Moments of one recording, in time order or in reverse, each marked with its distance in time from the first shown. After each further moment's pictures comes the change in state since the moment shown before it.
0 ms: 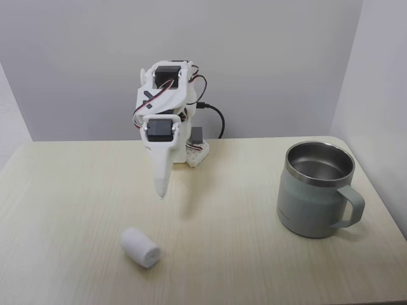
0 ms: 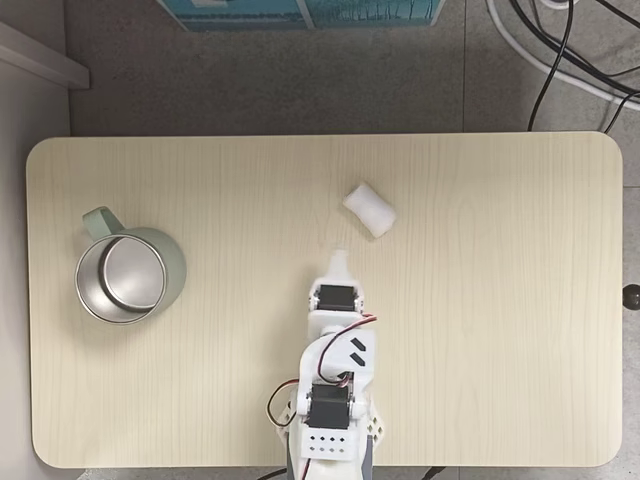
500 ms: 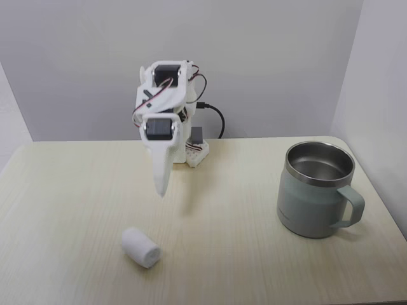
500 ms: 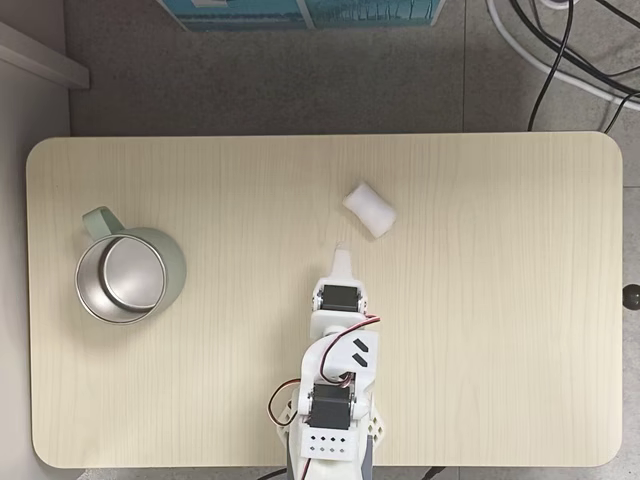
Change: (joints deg) arm 0.1 -0.1 3.4 4.2 1.2
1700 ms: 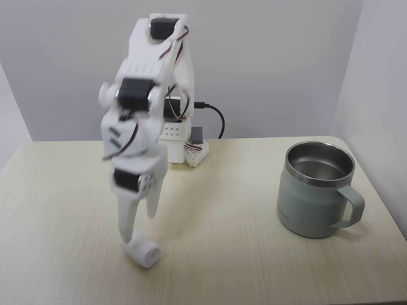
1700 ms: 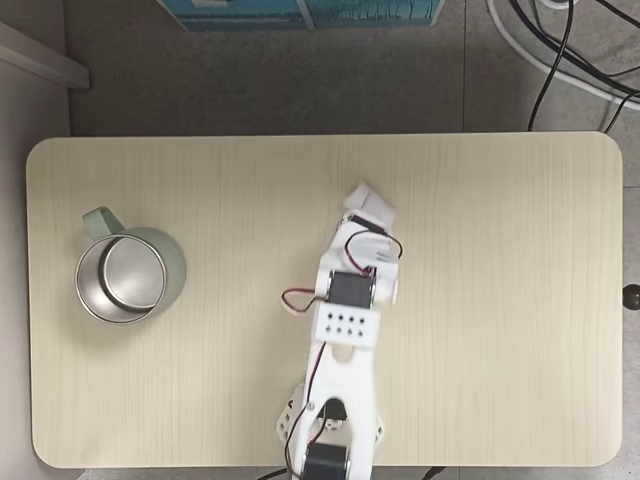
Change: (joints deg) arm 4.8 88.2 52.1 10.2 15.5
